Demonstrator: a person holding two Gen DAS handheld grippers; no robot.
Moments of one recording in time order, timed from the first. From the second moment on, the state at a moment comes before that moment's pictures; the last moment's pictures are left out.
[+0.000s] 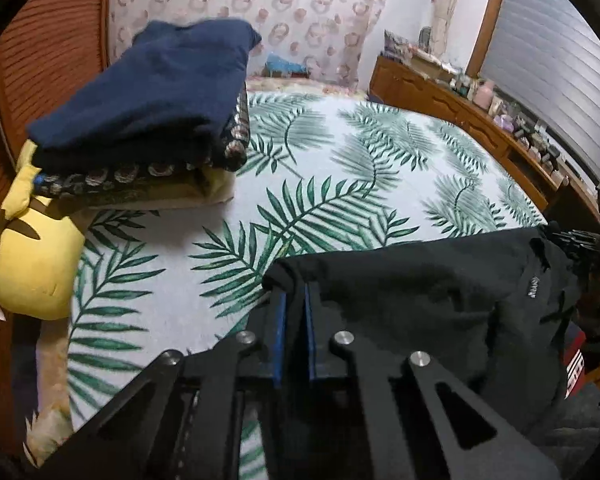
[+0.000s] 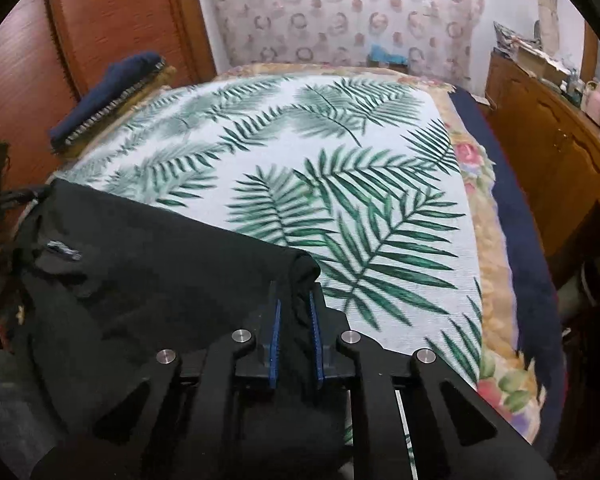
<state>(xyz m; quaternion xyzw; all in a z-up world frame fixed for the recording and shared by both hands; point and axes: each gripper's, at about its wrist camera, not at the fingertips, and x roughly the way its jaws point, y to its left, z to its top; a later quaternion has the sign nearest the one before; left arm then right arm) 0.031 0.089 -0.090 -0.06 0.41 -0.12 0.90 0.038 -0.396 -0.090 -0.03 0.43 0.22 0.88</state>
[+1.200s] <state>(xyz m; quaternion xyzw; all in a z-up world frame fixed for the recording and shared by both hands) -0.091 0.089 0.204 -0.01 0.05 -0.12 0.99 -0.089 -0.397 0.217 -0.07 0.14 0.23 0.96</state>
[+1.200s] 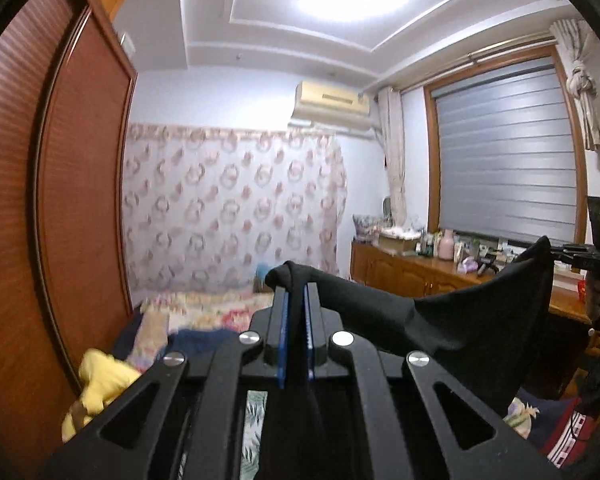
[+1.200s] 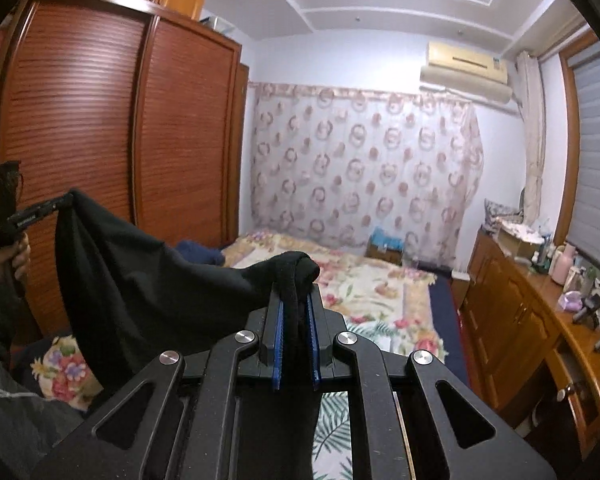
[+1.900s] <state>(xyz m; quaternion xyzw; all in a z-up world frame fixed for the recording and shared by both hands) 0.041 0.076 0.237 0.00 0.06 -0.13 0.99 0.011 -0.420 0.239 -0.13 0.16 0.14 0.97</state>
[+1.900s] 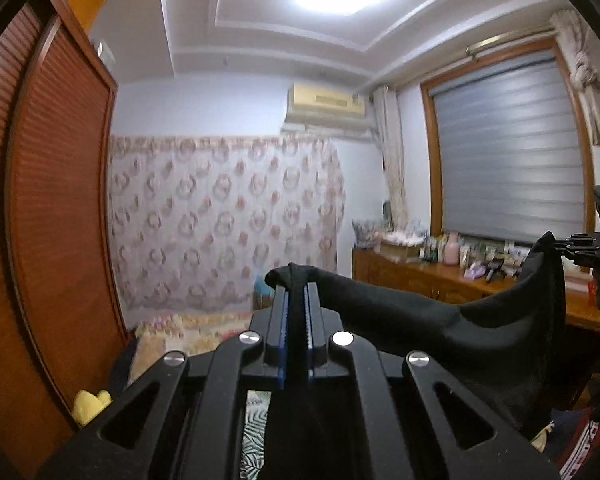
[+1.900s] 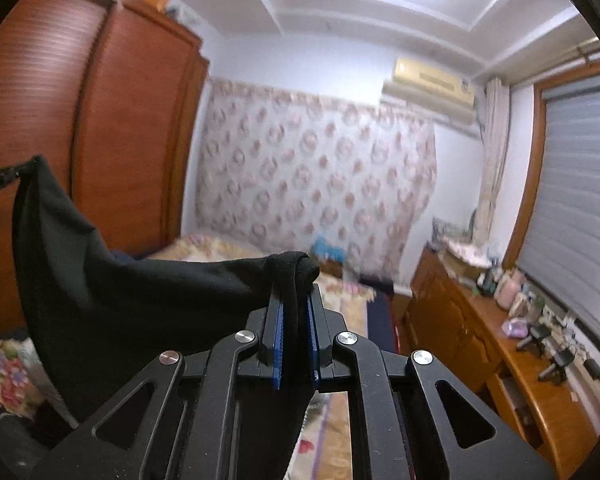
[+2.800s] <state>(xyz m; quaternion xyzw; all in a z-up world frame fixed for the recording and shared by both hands) 0.317 -0.005 0.017 0.02 0.31 -0.12 0.94 0.292 -0.447 -0.012 -0.07 0.36 0.11 0.92</state>
